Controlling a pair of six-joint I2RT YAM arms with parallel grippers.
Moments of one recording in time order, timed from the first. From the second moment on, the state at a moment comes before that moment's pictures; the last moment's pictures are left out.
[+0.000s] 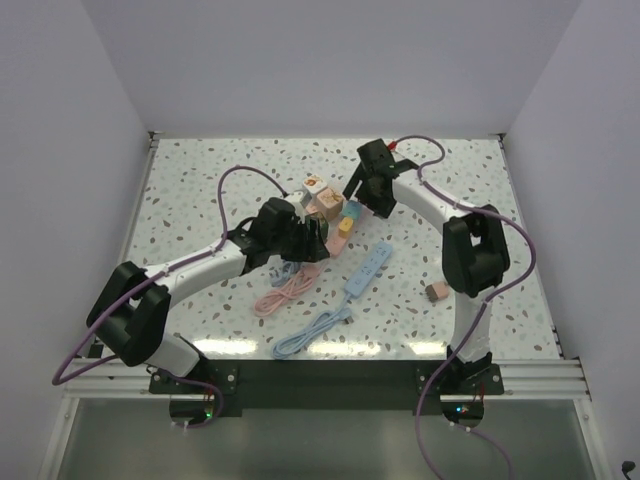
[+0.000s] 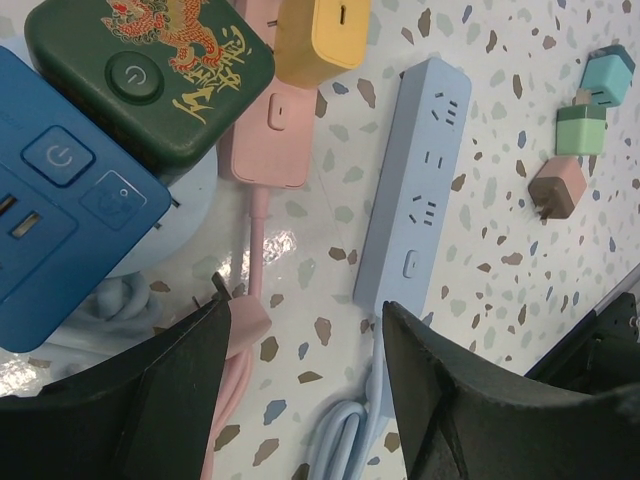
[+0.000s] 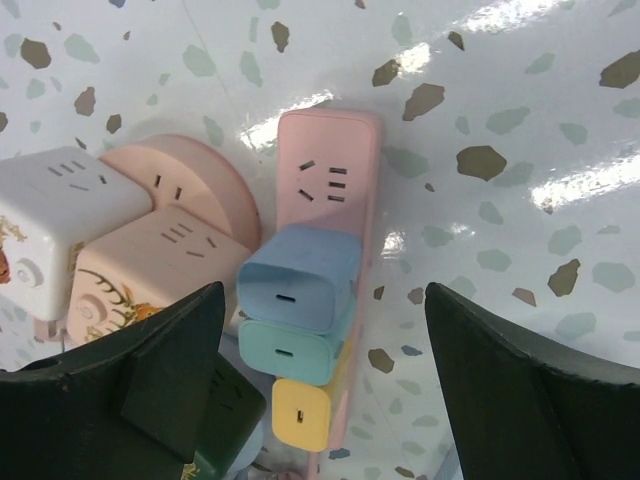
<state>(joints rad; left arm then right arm) -0.64 1.49 0.90 -0.12 0.17 -0.56 0.44 2.00 1.63 -0.65 0.19 0.91</state>
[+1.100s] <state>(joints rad) -0.65 1.58 0.90 -0.10 0.21 -0.56 0.42 2.01 1.50 -0.57 0.03 0.86</state>
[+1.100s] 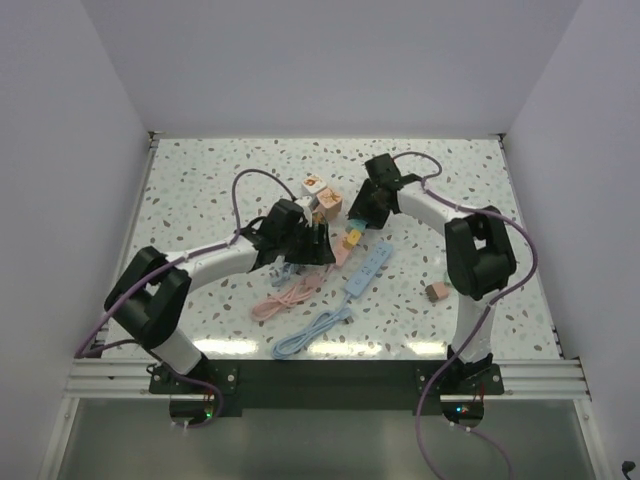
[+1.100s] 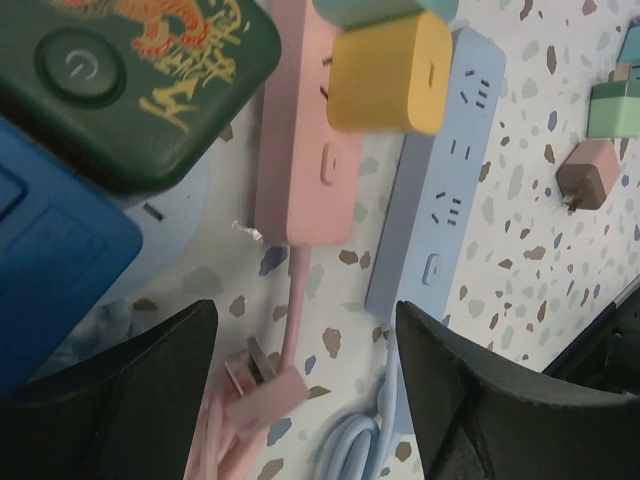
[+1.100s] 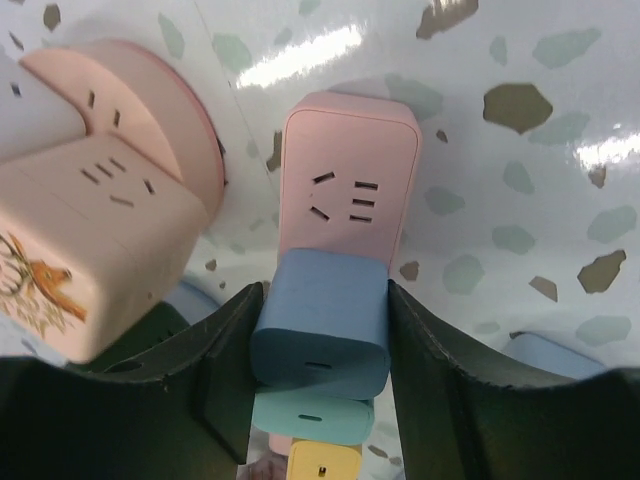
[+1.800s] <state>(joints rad) -0.73 1.86 1.10 -0.09 0.24 -0.38 0.29 1.84 1.12 -0.26 -0.42 0.71</state>
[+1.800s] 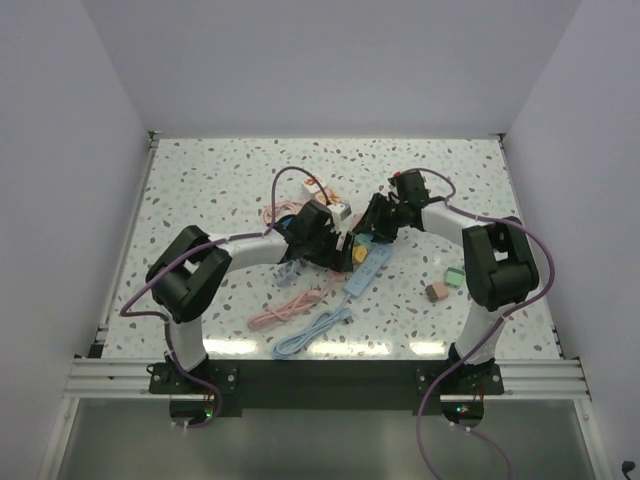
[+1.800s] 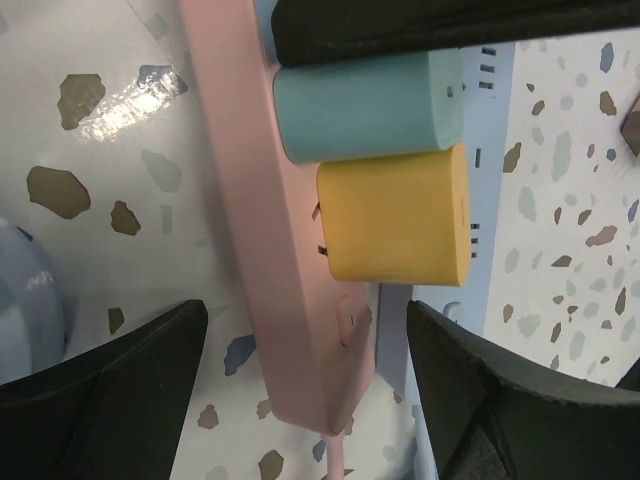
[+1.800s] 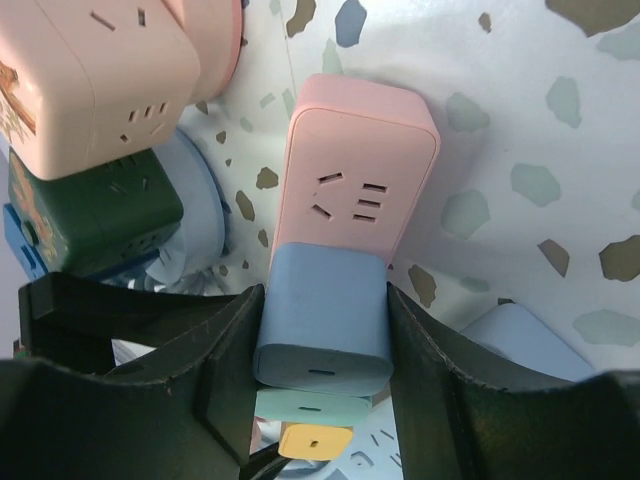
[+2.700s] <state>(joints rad) -0.70 1.86 1.02 0.07 0.30 -0.44 0.27 1.71 1.03 -0.22 -0.49 0.71</state>
